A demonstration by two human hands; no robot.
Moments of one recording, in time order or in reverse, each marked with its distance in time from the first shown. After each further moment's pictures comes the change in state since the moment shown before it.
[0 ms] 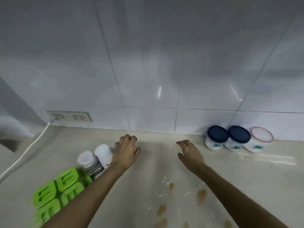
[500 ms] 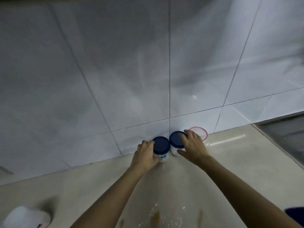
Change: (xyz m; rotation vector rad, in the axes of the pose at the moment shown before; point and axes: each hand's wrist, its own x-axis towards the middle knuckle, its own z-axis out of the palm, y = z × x) left_hand 0.093 0.265 0.062 -0.142 -0.303 0.302; right_hand -0.010 0.207 -0.097 -0.278 0.194 0.197
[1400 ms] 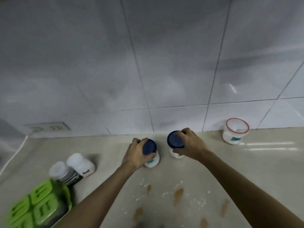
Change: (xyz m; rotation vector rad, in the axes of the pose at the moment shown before) left_hand -0.112 -0.106 -0.013 -0.218 0.142 -0.318; right_hand -0.006 -0.109 0.018 0.337 -0.179 -0.252
